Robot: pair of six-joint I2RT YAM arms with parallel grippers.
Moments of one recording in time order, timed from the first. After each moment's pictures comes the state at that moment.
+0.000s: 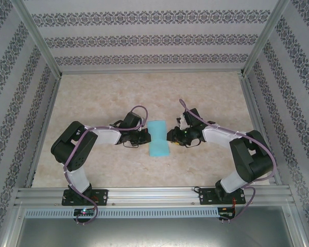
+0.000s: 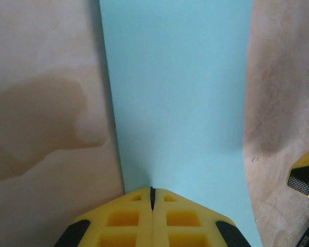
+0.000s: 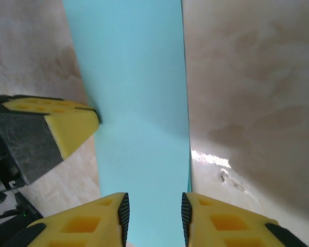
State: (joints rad) left arm -0.56 1.78 0.83 0.01 0.42 -0.76; right arm 0.42 1.55 0.75 -0.29 -0.57 0.68
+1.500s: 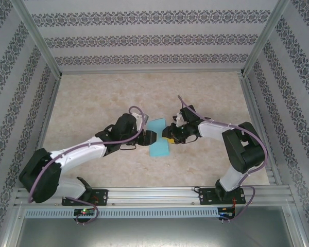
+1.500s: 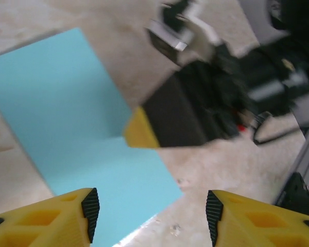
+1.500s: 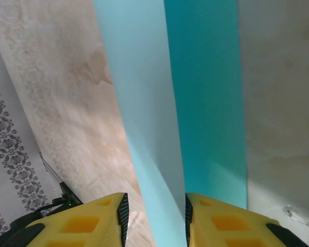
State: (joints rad) left arm -0.73 1.32 0.75 -0.06 0.26 -0.54; right arm 0.41 1.69 0.84 -0.23 -0.72 0.78
